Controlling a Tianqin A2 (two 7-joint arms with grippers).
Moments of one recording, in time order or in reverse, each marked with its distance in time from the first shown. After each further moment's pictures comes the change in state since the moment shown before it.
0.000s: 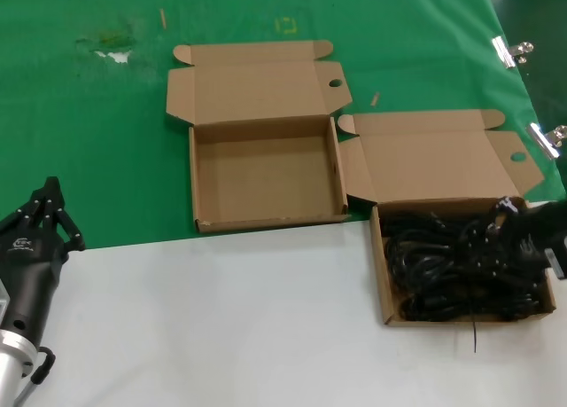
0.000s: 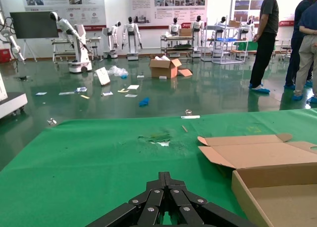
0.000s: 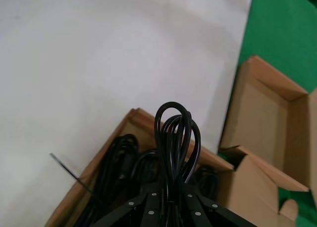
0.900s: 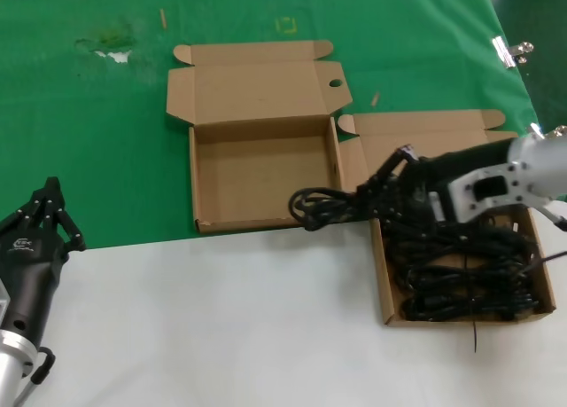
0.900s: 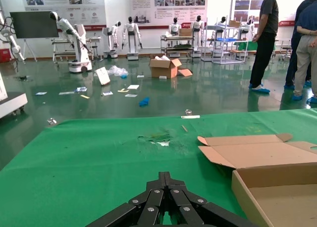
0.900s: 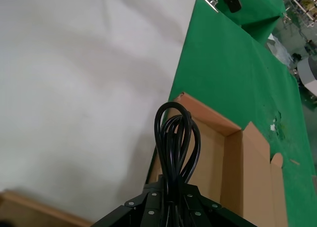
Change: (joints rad) left arm 0.000 0.000 0.000 0.000 0.000 0.000 0.000; right arm 0.099 -0.203 -0.058 0.064 -0.075 0.117 0.232
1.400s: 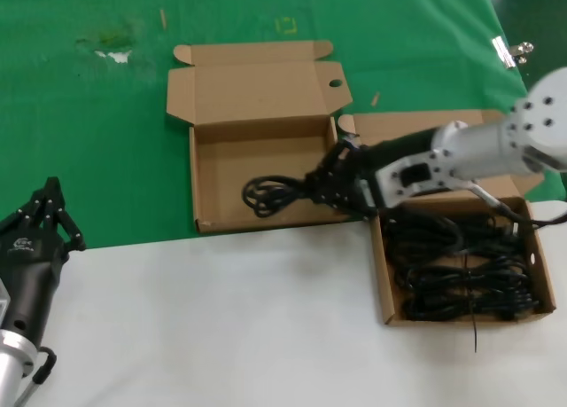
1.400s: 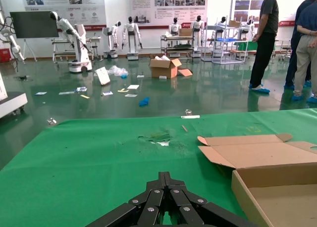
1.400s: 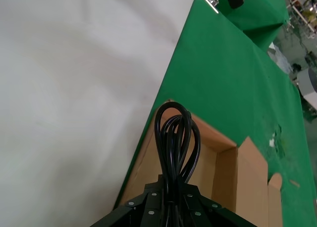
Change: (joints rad) left arm 0.000 0.000 0.000 0.000 0.000 0.000 0.000; right arm 0.125 -0.213 -0.083 -0.251 -0.069 0.087 -0.103
